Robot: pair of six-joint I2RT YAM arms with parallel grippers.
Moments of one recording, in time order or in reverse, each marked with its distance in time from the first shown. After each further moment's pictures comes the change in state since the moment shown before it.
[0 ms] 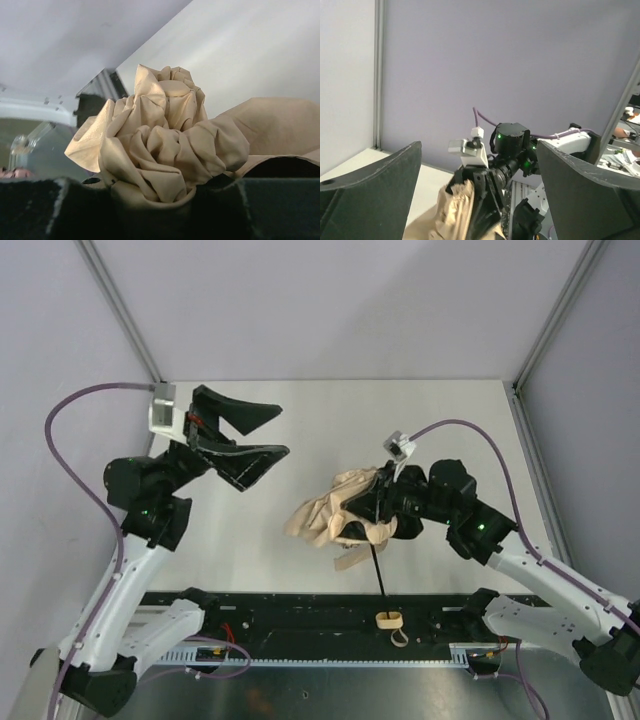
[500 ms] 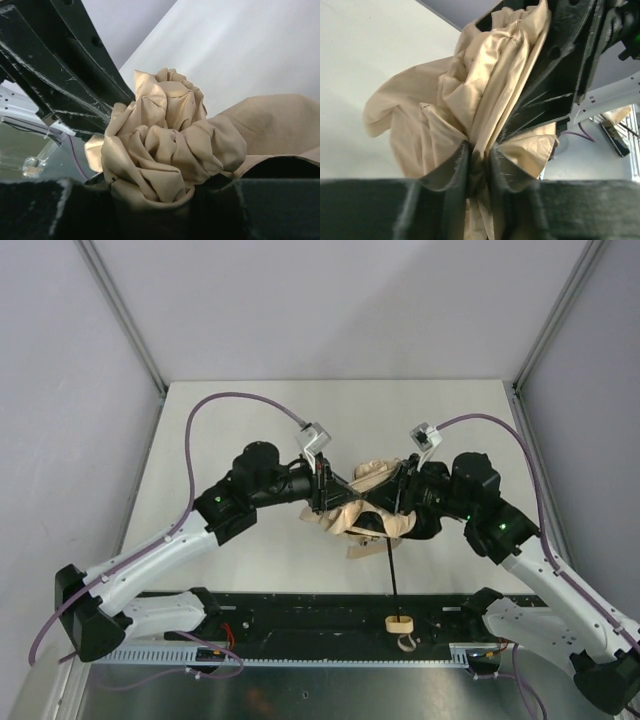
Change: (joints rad) left arm -0.470 0.217 -0.003 -0.704 -0.370 0.451; right arm -0.135 -0.076 0.040 -0.124 -0.007 0.070
